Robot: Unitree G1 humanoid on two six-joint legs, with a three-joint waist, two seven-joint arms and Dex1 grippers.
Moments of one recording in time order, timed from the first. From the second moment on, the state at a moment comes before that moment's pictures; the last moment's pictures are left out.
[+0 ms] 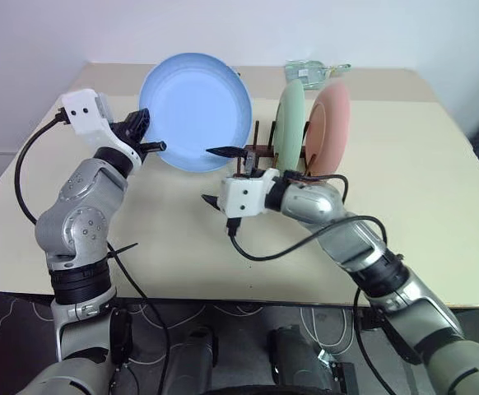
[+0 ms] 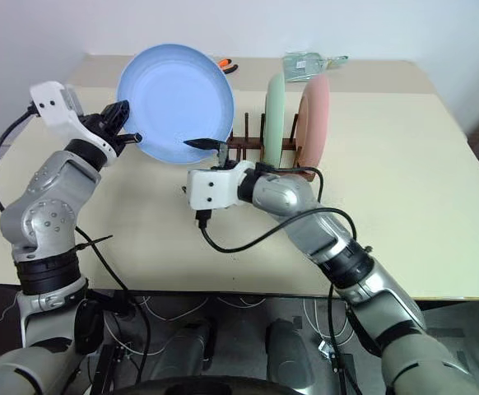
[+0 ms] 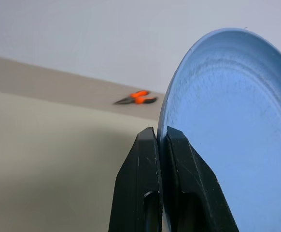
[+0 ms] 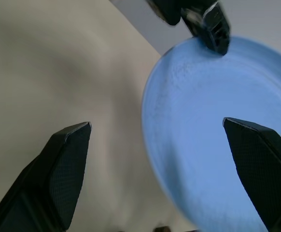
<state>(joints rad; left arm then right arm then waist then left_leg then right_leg) -0.59 0.32 0.32 -0.28 -0.64 0.76 -0.02 -0.74 -0.38 0.52 -0.05 -0.32 0.02 0.56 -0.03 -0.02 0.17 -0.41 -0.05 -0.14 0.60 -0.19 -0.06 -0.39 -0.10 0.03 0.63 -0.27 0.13</state>
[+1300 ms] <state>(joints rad) -0.15 0.39 -0.03 0.02 -0.08 0.01 -0.27 -0.69 0.11 0.06 -0.31 0.40 0.44 0.33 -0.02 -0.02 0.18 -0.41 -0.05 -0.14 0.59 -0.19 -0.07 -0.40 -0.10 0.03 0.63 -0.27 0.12</state>
